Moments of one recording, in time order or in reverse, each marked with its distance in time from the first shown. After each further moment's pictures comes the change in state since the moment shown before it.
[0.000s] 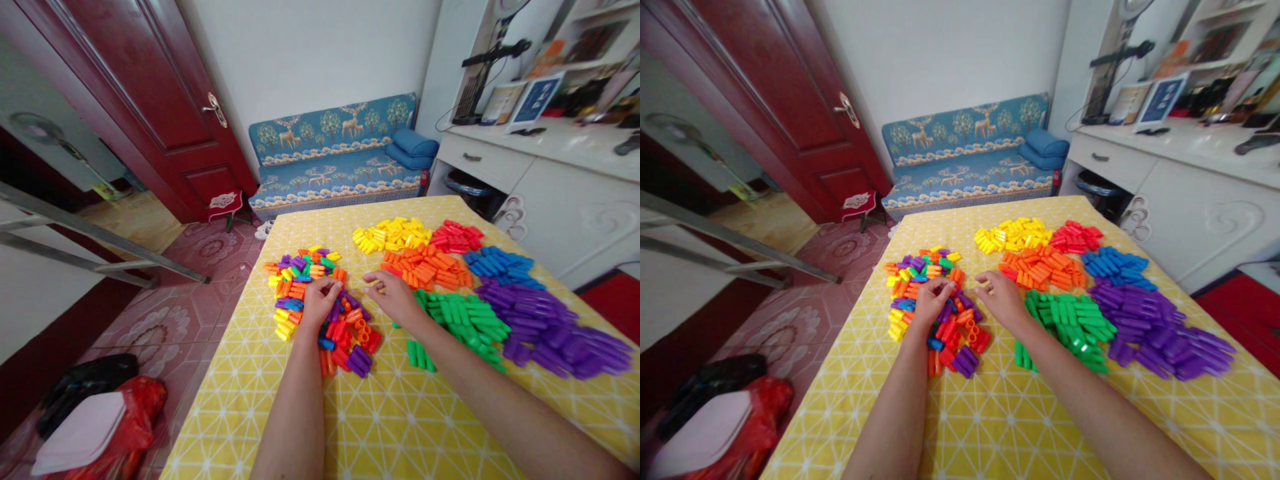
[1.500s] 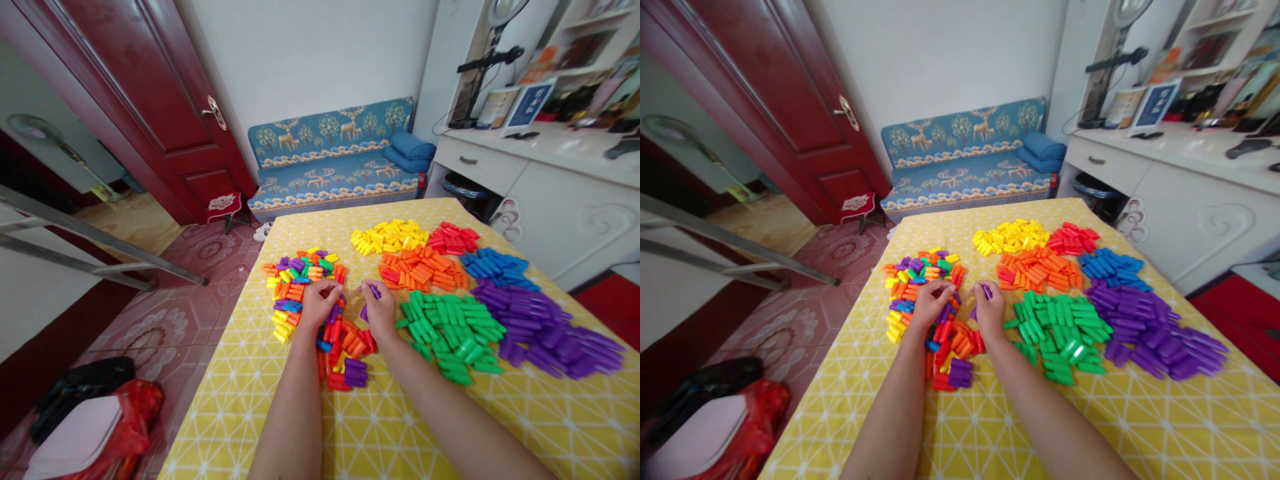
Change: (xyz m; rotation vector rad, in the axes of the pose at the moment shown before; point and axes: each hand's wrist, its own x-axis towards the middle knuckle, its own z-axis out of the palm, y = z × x) left_hand -0.001 0.001 0.001 -0.015 -0.032 0.031; right_hand -0.011 0.007 0.064 0.537 0.518 0.219
